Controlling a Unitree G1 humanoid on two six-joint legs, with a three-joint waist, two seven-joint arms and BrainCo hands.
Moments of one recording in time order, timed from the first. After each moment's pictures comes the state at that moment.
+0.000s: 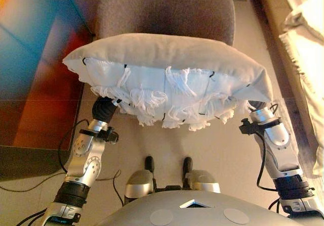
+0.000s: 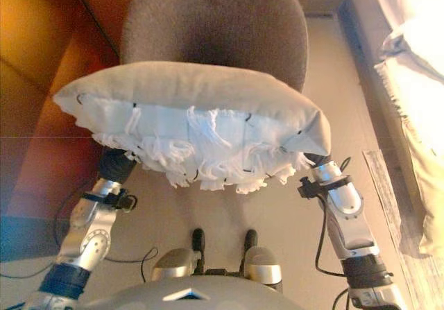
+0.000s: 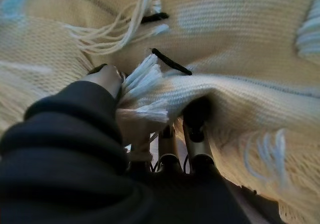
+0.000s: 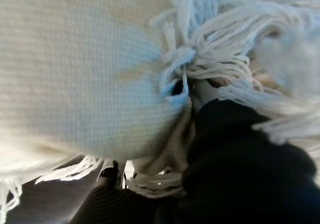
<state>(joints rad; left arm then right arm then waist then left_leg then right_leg) 0.14 0.45 -0.17 -0.01 -0.73 -0.39 -0.24 0.07 -0.52 0.09 -0.17 0.38 -0.35 0.18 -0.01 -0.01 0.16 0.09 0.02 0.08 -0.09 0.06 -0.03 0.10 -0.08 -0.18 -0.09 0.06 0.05</state>
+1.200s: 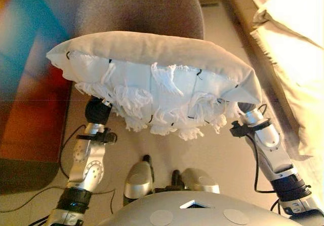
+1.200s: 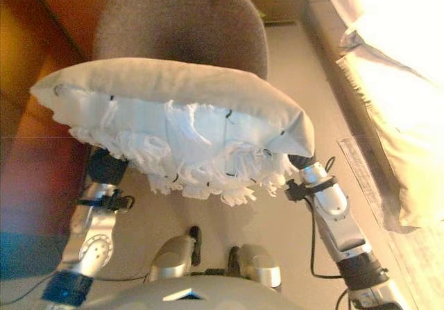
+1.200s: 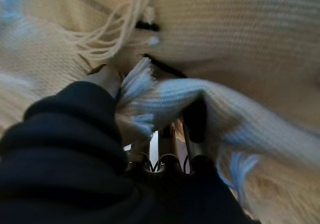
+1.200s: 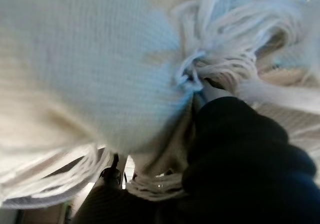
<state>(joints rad) 0.15 0.40 -0.18 0.00 -0.81 -0.43 -0.16 0.04 -0.56 0.23 -0.17 0.39 -0.35 0.10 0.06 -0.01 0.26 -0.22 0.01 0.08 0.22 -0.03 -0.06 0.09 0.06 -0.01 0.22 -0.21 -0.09</state>
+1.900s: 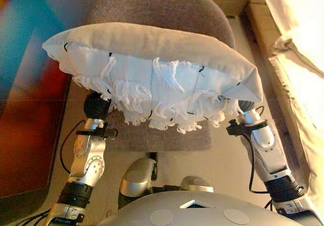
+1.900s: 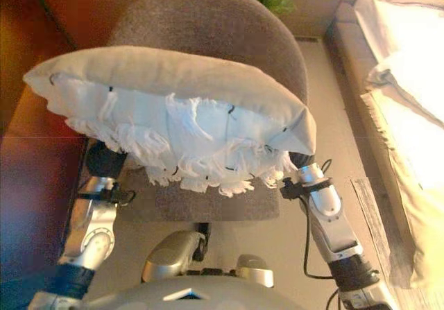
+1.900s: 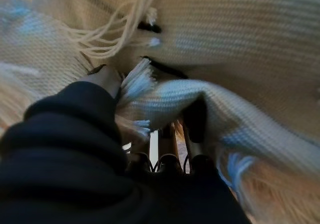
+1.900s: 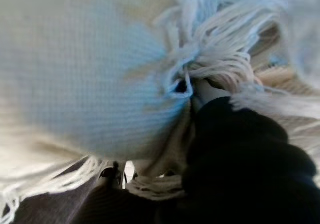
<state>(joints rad) 0.11 0.46 -0.17 -0.01 -0.82 -0.45 -0.16 0.06 -0.48 0.22 -0.20 0.39 -0.34 0.05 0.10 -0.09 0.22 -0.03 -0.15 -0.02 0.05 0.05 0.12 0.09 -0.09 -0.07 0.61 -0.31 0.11</state>
